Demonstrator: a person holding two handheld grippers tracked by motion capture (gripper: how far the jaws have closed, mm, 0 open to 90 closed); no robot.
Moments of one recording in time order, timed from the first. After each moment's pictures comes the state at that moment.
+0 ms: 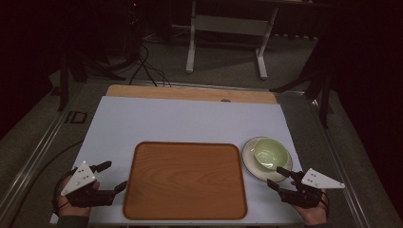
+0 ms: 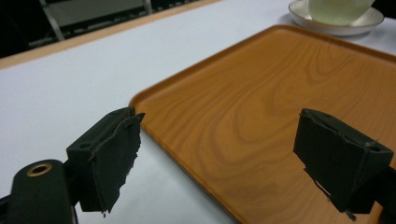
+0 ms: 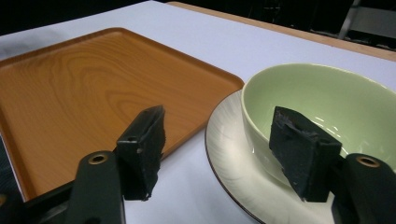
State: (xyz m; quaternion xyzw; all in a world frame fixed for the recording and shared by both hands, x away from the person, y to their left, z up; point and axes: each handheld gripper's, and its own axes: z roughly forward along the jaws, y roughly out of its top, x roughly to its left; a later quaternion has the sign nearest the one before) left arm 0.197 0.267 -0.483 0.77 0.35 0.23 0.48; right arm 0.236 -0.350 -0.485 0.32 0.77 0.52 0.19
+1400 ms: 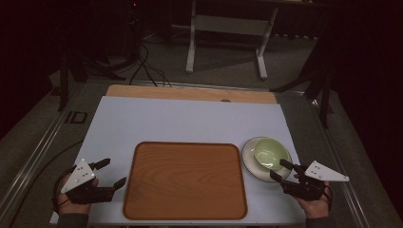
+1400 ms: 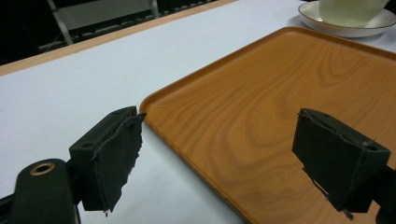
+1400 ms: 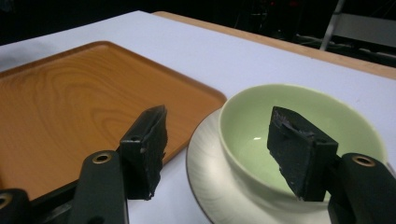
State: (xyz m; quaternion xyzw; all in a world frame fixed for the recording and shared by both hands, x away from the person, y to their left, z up) left arm 0.204 0.272 -0.486 0.77 0.35 0.24 0.48; right arm 0.248 -0.353 -0.468 0.33 0.76 0.52 0.20
